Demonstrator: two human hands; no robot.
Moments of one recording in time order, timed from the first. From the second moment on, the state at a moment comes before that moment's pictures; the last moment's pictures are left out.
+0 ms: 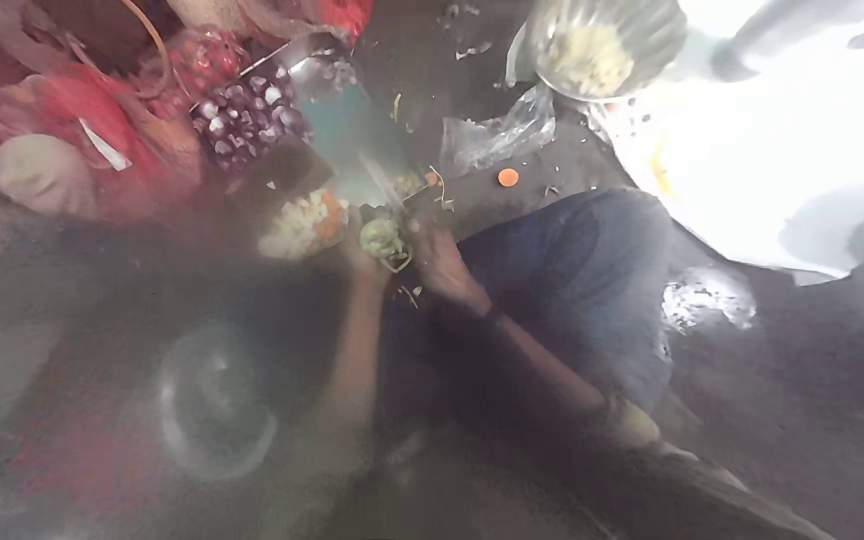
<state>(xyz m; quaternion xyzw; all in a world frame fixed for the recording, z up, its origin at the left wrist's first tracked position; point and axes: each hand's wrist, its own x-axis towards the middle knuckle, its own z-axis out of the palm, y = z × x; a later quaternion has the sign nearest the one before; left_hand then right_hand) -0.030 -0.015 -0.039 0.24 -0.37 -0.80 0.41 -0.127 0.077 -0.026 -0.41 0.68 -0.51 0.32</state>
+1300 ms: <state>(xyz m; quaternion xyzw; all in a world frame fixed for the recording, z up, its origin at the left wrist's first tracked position) -0.022 -0.018 -0.044 0.36 -0.36 -0.72 0.47 -0.112 0.079 -0.012 -0.44 0.77 -0.38 0.28</state>
